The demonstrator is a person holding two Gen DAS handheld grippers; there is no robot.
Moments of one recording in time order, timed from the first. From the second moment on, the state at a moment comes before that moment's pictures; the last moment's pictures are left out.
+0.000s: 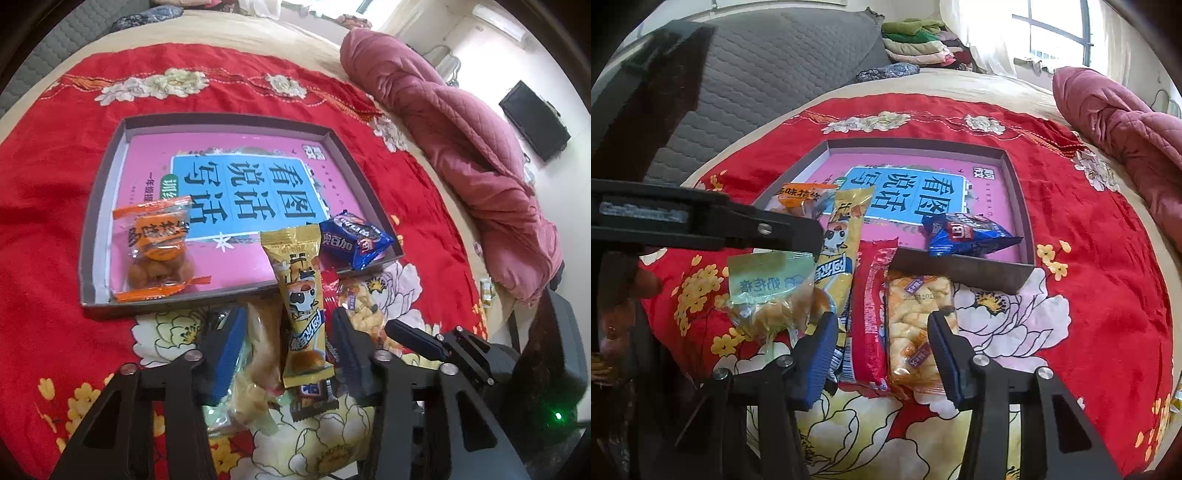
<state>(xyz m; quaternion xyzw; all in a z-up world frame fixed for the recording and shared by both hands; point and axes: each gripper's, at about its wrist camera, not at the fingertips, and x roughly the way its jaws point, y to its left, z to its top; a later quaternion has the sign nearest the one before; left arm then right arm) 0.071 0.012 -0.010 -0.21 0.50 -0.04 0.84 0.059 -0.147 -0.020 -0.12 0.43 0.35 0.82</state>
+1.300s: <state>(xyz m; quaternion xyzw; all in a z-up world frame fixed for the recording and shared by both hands) 0.076 0.035 -0.007 -0.26 0.48 -0.05 0.84 0.074 -0.116 -0.047 -0.15 0.44 0.38 0.80</state>
